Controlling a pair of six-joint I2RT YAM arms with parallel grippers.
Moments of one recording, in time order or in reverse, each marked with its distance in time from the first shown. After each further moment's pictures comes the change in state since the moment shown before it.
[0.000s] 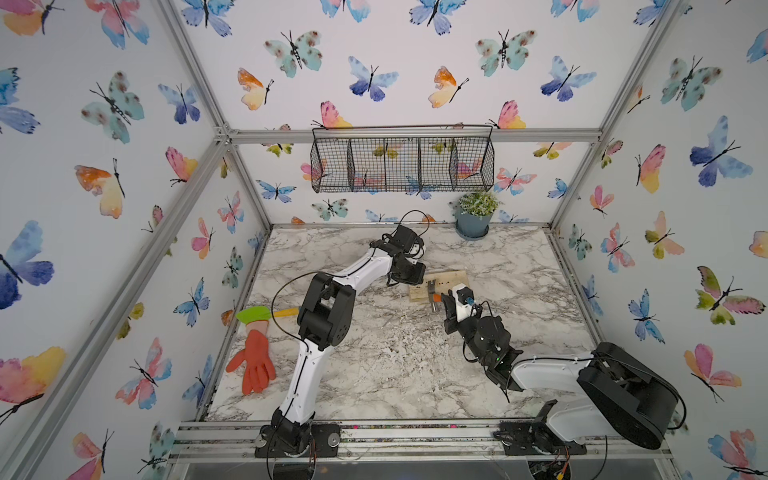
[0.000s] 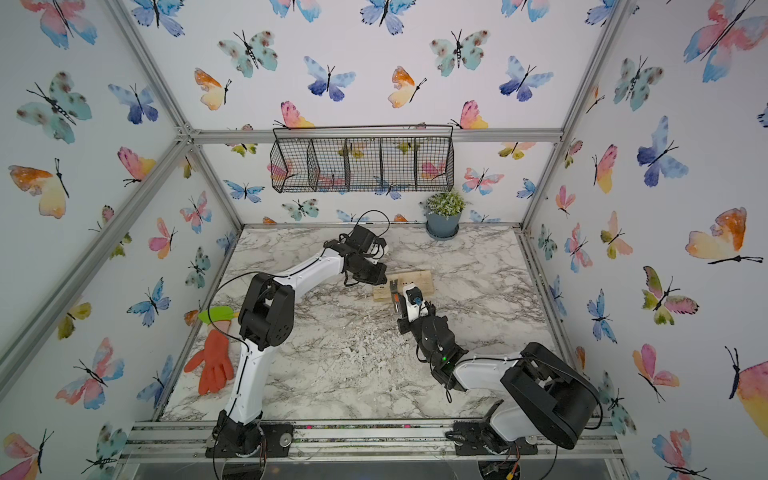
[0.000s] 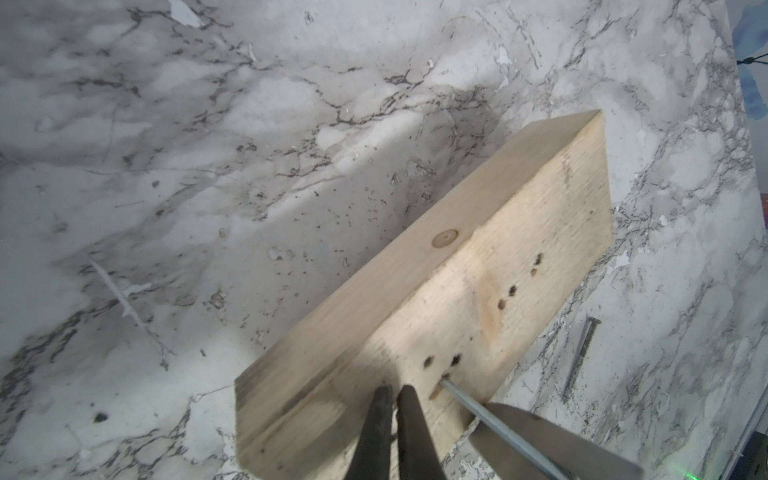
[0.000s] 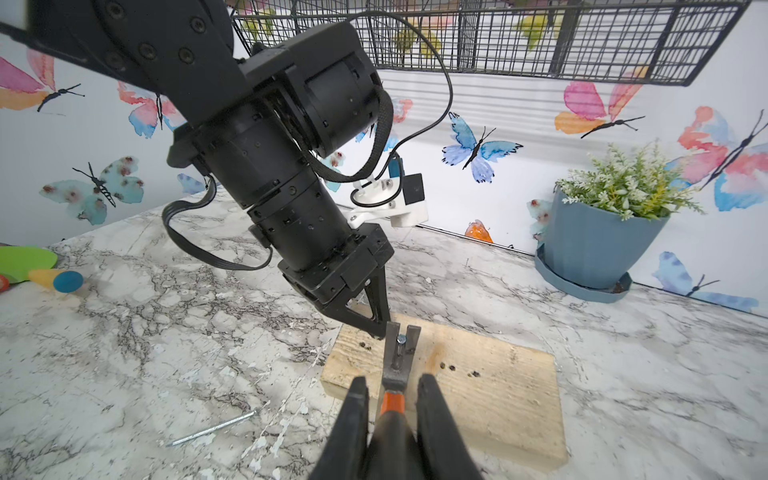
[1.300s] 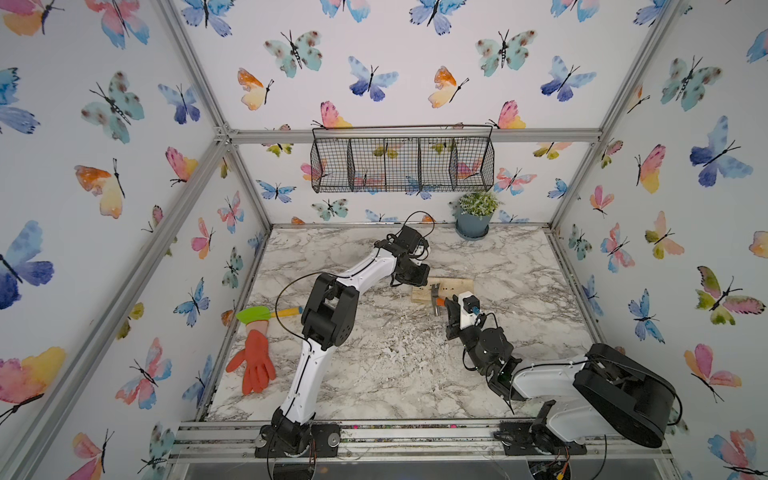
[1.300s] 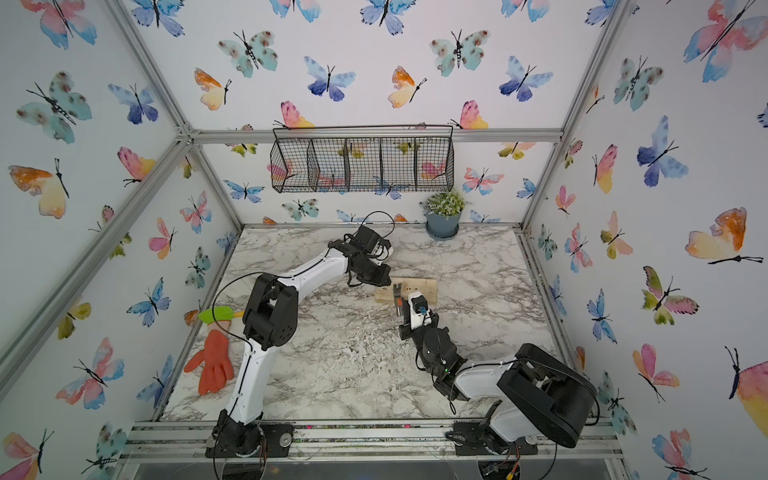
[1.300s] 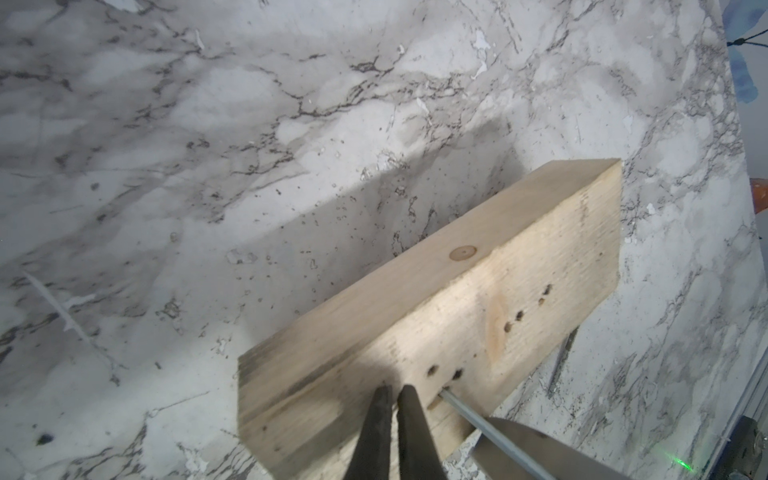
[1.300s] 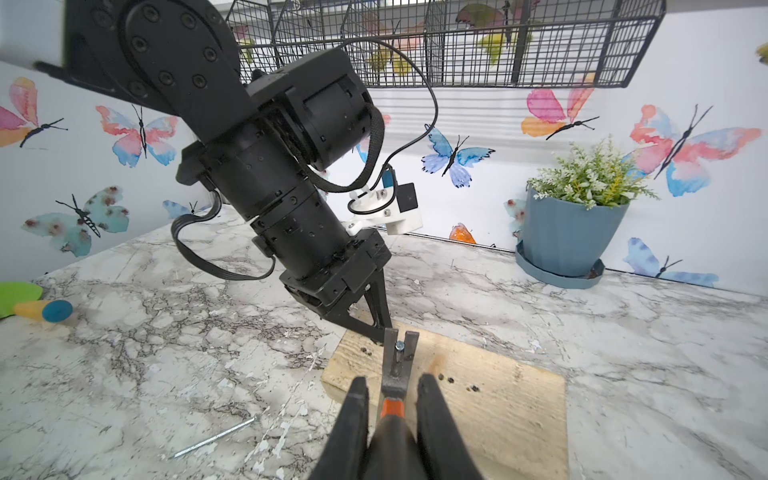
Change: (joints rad) left arm -0.020 0.027 0.044 -0.033 0.015 0.005; right arm 0.070 0.018 -0.076 0.143 0.139 0.038
